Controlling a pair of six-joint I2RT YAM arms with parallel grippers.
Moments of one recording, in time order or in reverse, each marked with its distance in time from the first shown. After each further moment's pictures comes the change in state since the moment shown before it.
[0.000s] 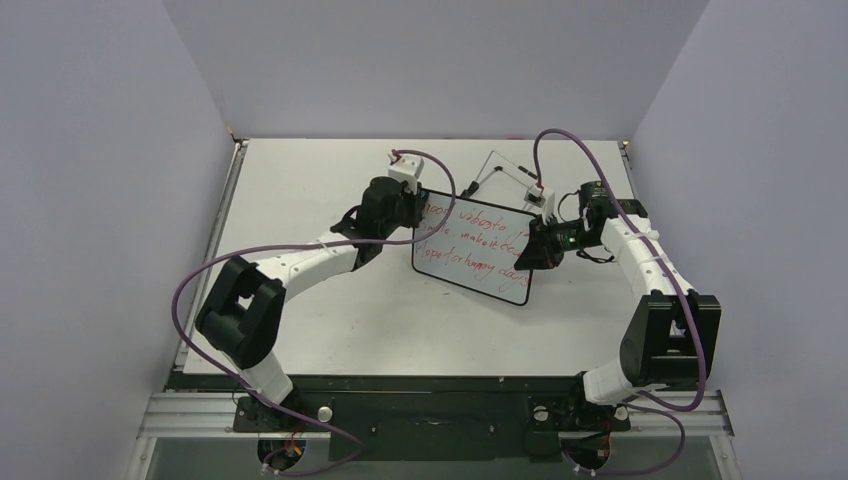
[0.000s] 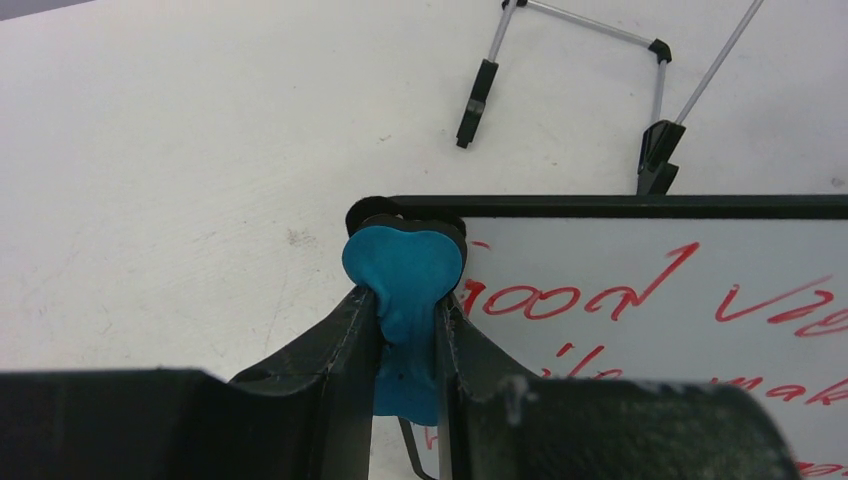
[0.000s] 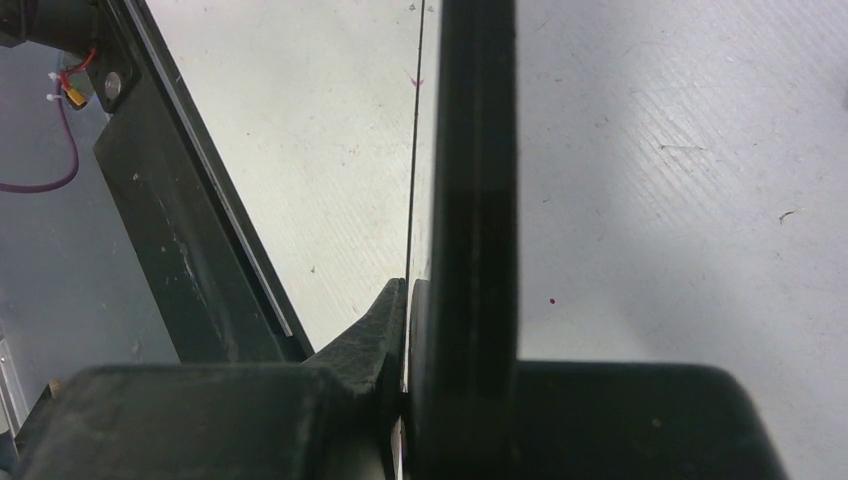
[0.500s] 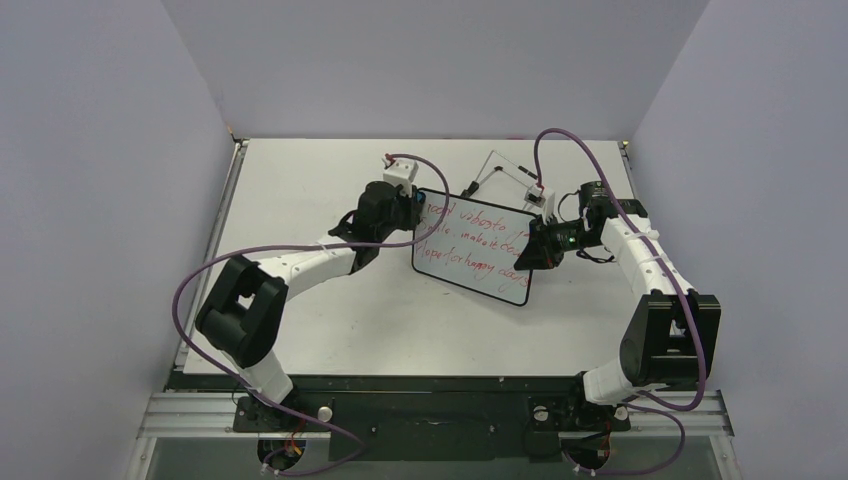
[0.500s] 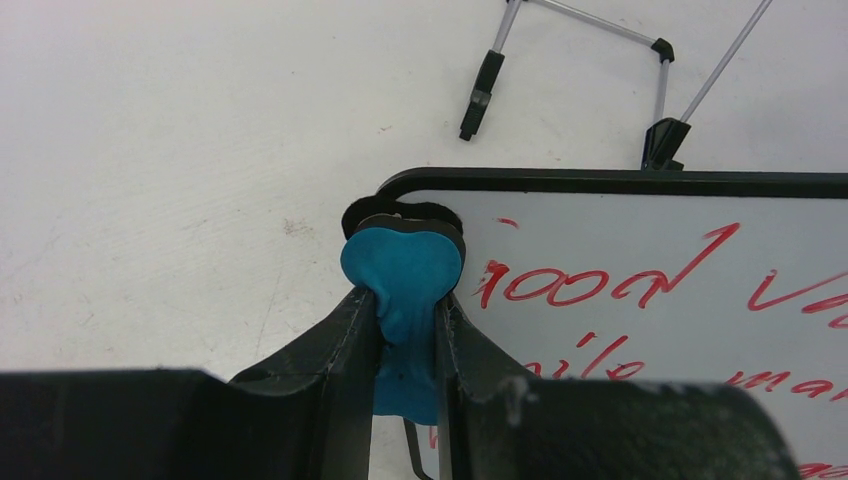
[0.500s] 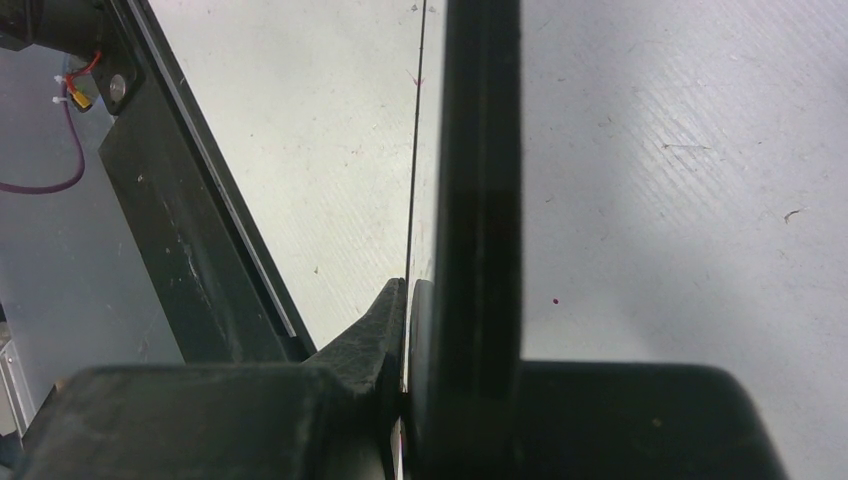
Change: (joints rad) left arm 0.026 0.006 -0.051 0.071 0.026 -0.046; right arm 0.000 0.002 0.000 -0.001 -0.003 0.005
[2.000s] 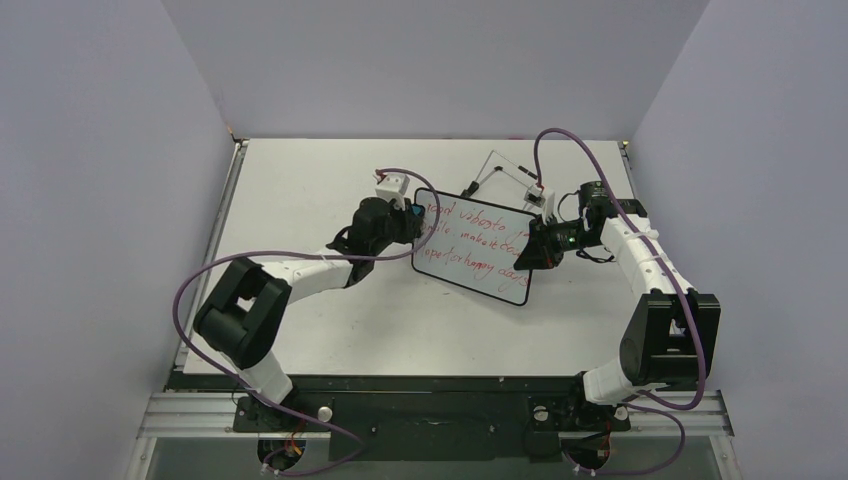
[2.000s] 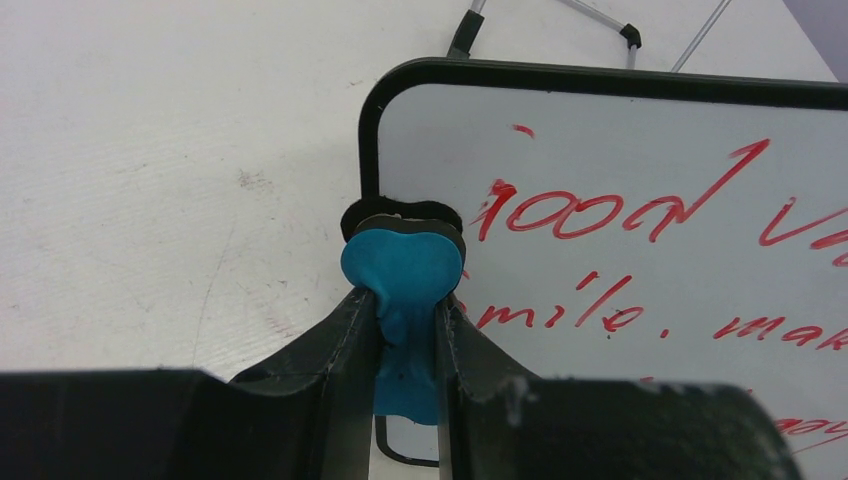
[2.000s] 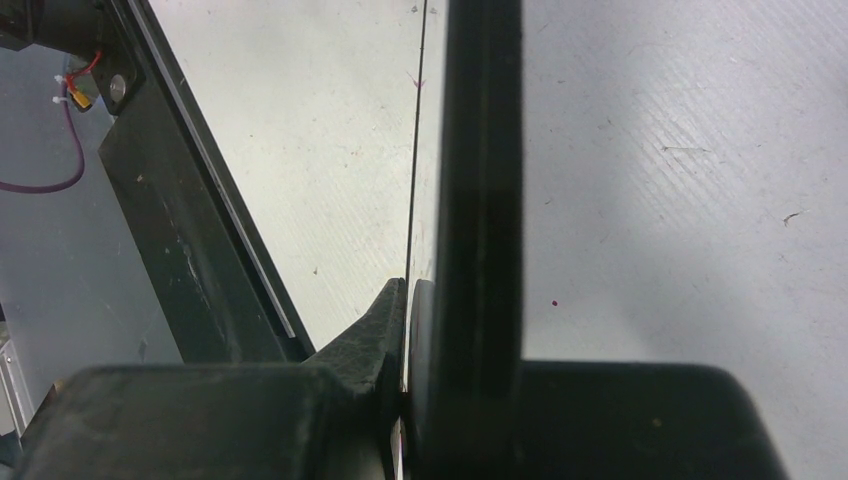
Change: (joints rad) left arm 0.016 -0.009 -0.147 0.153 0.071 -0.119; right arm 0.000 0.003 0.000 0.002 -0.003 -0.004
